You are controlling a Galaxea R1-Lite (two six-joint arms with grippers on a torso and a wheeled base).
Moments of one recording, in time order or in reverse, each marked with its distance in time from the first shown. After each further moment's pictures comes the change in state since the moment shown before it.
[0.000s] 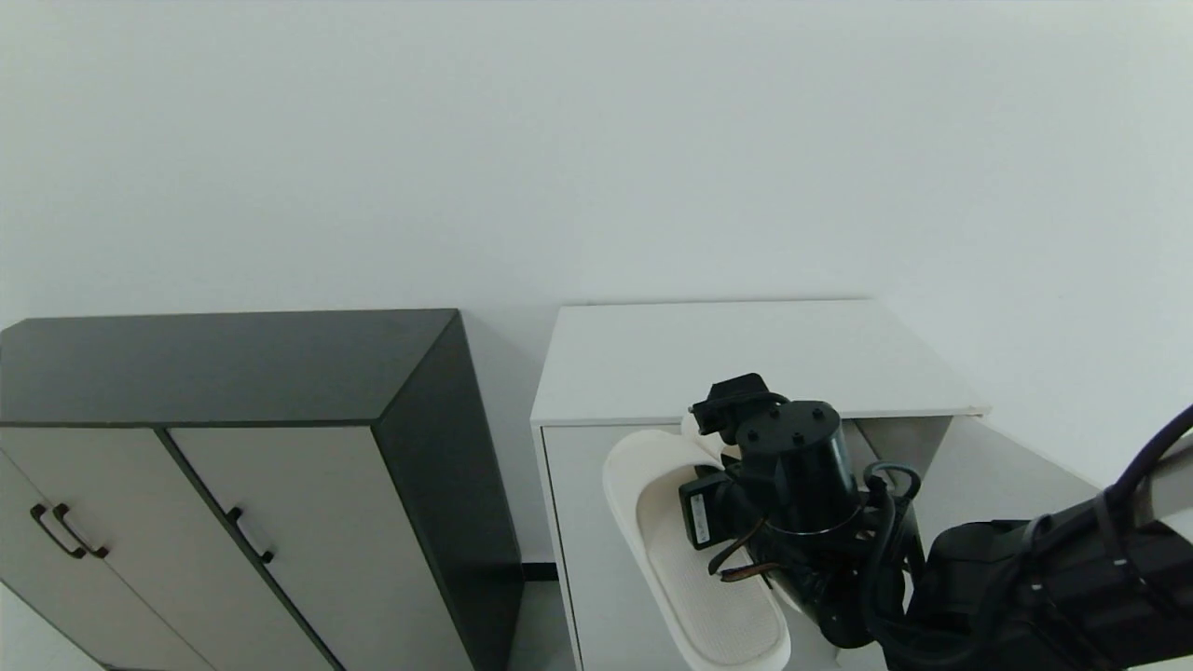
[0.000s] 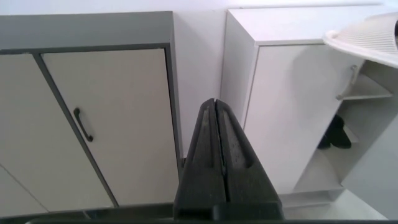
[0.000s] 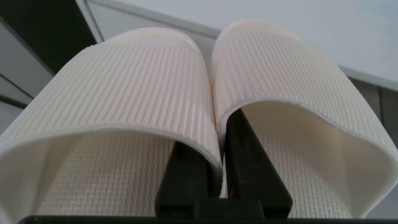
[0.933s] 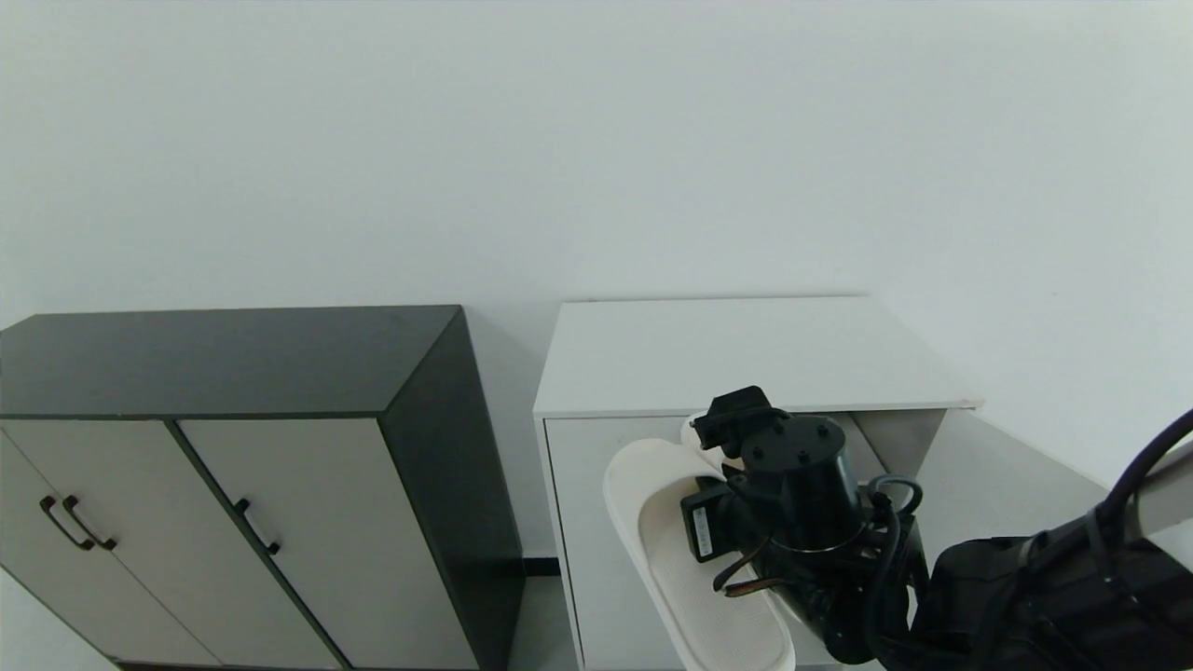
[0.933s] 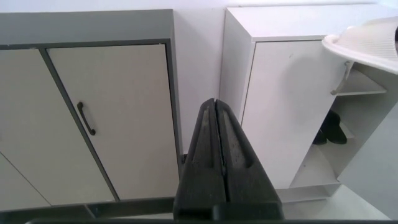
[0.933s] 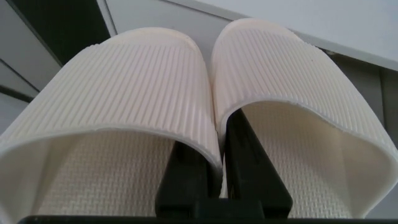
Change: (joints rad) left arm 0.000 0.000 0.000 0.000 0.000 0.000; right arm 0.000 0.007 0.048 -0.058 0.007 -0.013
